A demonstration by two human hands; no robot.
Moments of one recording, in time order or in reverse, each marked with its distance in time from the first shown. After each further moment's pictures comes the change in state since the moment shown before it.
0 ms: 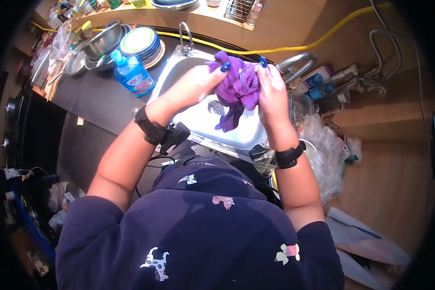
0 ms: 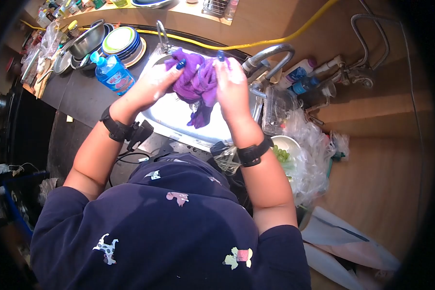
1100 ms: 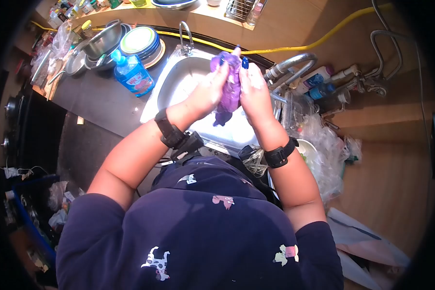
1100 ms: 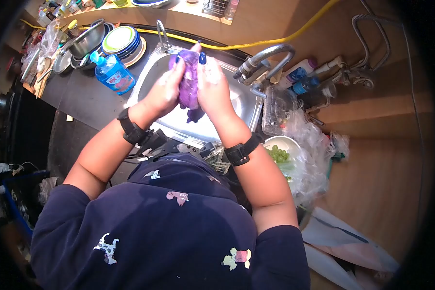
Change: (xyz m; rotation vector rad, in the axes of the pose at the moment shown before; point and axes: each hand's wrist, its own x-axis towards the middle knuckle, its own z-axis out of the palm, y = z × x) left_hand 0.018 -0.025 0.043 -0.457 0.190 0.150; right_hand -0.003 0.003 0.026 -0.242 -0.084 -0.032
